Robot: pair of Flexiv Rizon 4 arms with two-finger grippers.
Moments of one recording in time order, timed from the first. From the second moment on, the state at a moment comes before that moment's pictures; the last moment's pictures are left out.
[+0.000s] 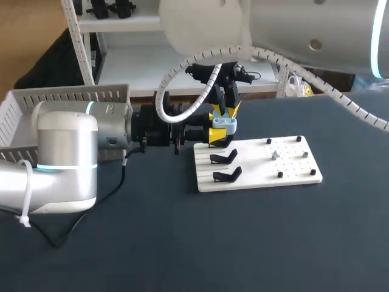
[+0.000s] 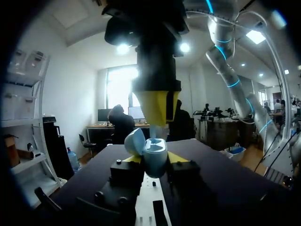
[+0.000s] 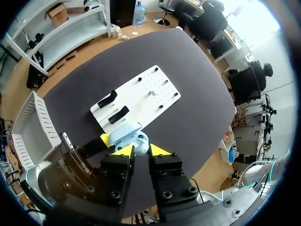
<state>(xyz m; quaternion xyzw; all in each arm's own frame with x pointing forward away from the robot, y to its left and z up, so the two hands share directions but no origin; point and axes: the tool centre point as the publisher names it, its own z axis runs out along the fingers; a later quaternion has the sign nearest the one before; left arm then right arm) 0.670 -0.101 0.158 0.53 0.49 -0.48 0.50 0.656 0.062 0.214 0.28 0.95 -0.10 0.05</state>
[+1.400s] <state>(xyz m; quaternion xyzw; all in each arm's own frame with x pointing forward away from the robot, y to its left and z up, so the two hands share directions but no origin) 0.670 -0.101 0.158 0.53 0.49 -0.48 0.50 0.658 0.059 0.201 0.29 0.95 -0.11 0.03</state>
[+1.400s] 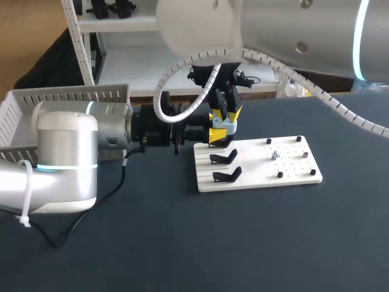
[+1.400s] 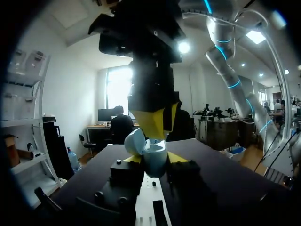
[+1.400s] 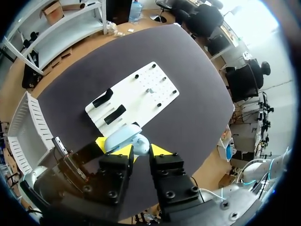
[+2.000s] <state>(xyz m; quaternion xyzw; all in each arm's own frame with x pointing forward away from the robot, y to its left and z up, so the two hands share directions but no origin) 0.670 -0.101 0.158 0.53 0.49 -0.48 0.50 0.646 0.039 0.256 0.26 0.96 -0.07 0.05</state>
